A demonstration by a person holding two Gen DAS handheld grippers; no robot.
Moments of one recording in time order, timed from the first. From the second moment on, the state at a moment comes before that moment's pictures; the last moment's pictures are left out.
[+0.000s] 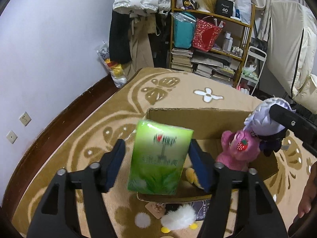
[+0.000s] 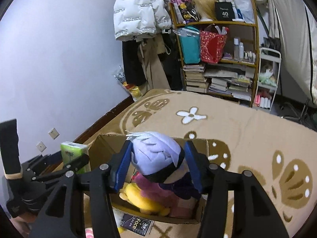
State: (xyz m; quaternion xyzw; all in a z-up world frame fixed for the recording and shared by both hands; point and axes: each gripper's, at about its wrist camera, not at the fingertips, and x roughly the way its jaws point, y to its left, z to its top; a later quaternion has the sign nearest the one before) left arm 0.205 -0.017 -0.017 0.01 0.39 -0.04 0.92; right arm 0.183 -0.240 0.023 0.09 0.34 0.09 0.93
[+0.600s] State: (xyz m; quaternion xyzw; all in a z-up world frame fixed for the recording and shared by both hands) left arm 0.155 0.016 0.018 -0.01 0.37 0.00 0.93; right arm 0.146 -0.249 0.048 0.10 0.33 0.10 0.93
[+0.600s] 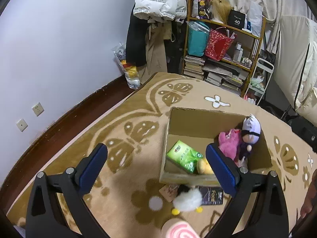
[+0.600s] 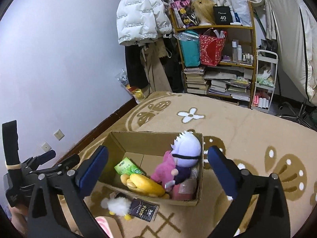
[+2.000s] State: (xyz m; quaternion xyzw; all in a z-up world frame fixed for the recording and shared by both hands) left arm 0.103 0.009 -0.071 -0.02 0.50 0.00 0.86; right arm 0.117 -0.247 -0.080 0.16 0.44 0.14 0.87
